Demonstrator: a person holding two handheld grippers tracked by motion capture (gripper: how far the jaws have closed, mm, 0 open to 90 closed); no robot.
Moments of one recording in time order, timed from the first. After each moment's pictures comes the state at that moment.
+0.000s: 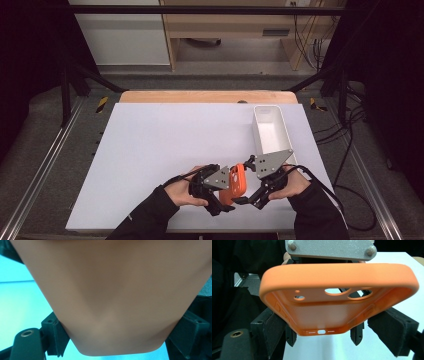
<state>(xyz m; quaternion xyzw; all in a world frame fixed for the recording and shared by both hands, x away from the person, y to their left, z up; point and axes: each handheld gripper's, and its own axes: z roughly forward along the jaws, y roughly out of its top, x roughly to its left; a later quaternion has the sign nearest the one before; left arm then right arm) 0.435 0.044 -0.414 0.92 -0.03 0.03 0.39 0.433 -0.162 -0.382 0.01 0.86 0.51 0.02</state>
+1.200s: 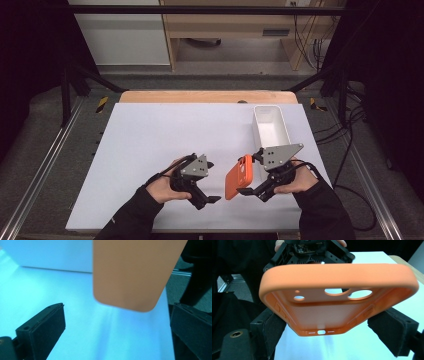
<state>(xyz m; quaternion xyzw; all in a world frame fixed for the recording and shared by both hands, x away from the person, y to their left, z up) 0.445 0.097 -0.402 0.89 0.08 0.06 0.44 0.437 -0.178 -0.365 0.05 0.86 0.51 0.06</state>
